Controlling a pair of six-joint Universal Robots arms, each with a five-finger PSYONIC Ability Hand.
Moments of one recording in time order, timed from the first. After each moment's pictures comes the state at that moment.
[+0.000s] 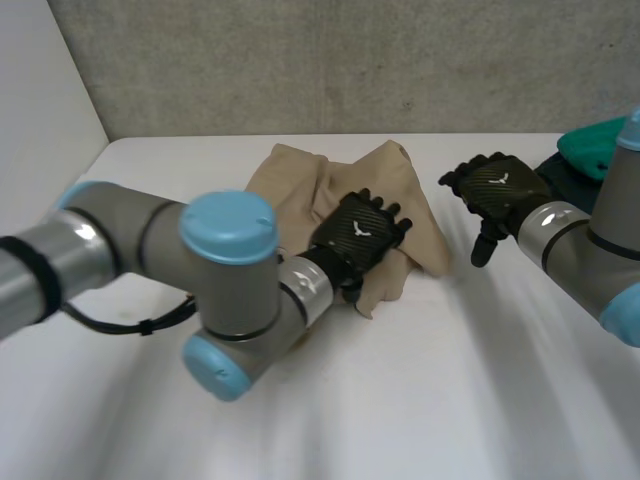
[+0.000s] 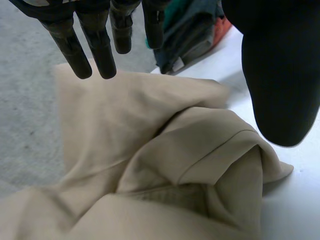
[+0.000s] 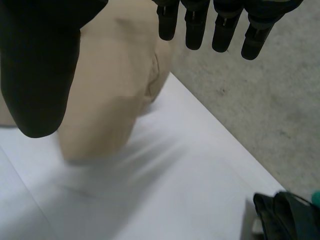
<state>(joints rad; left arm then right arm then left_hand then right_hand) 3.96 -2.33 -1.10 3.26 -1.38 3.67 1.86 -1.12 1.33 0.06 1.38 2.64 0.20 0.21 0.35 0.21 0.05 0.22 0.21 0.21 0.21 0.04</state>
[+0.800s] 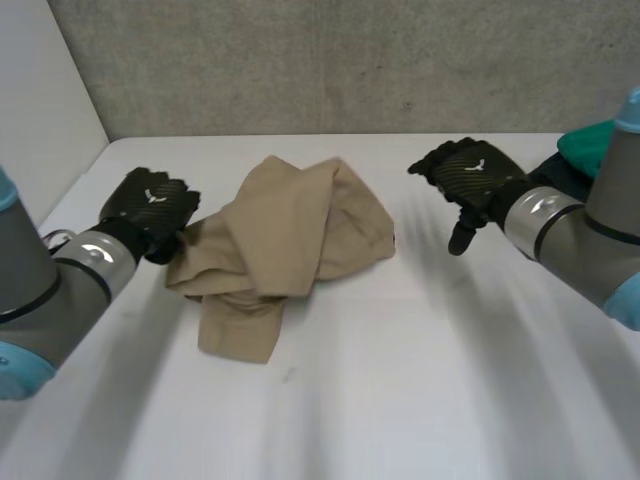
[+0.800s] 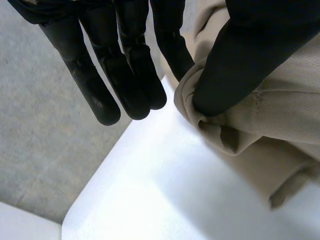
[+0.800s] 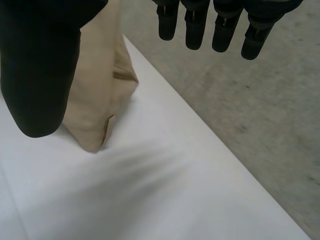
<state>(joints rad) 4.47 -1.85 -1.65 3.32 -1.35 3.79 1.88 -1.09 1.25 0.10 1.24 2.64 1.15 1.19 1.19 1.20 0.97 0.22 0.21 0.21 0.21 0.04</state>
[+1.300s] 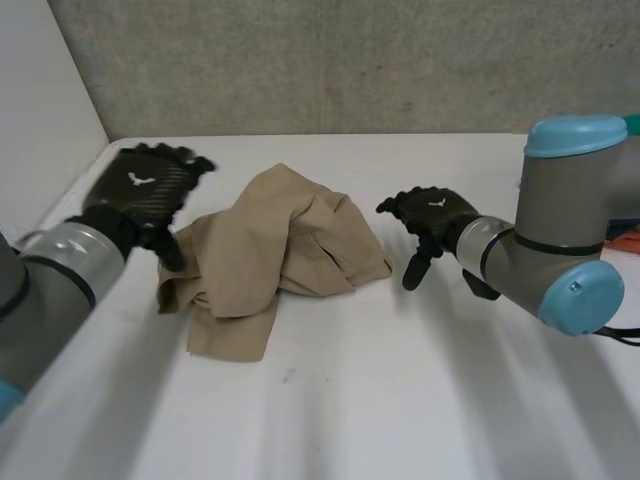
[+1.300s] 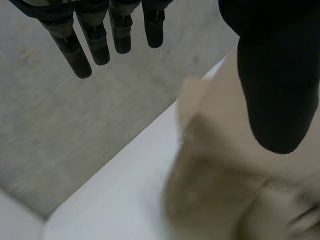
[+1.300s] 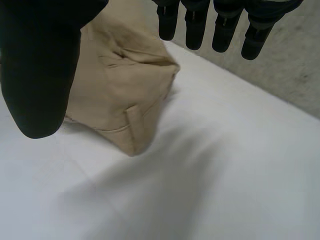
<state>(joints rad) 4.36 -1.67 -1.67 3.21 -1.44 3.51 1.99 -0.89 1.09 0.22 1.34 2.92 0.19 0.20 0.21 0.20 0.04 0.22 0.21 0.21 0.21 0.04</state>
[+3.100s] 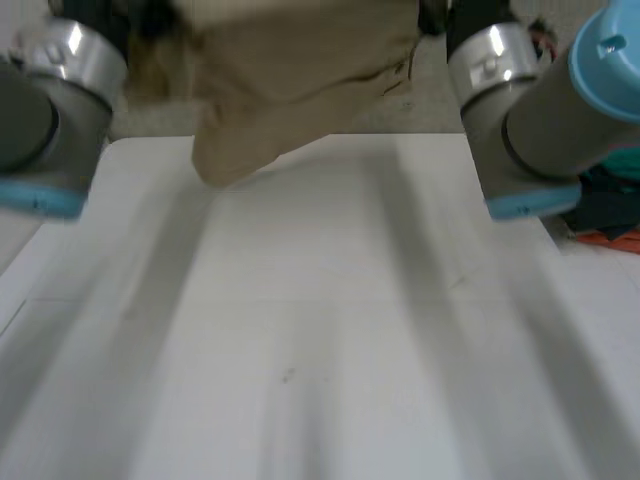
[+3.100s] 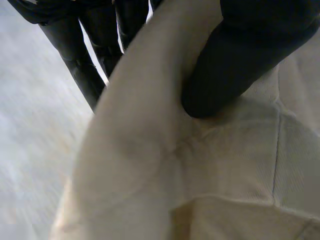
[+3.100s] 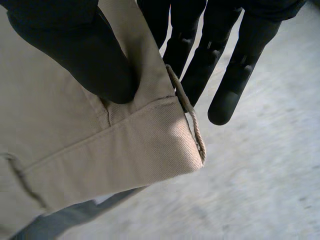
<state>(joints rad) 4.37 -1.96 -1.05 3.55 -1.43 3.36 2.09 -1.02 0.89 -0.48 1.51 2.54 1.15 1.20 1.19 1.20 1.00 1.10 1.18 1.19 1.20 1.02</state>
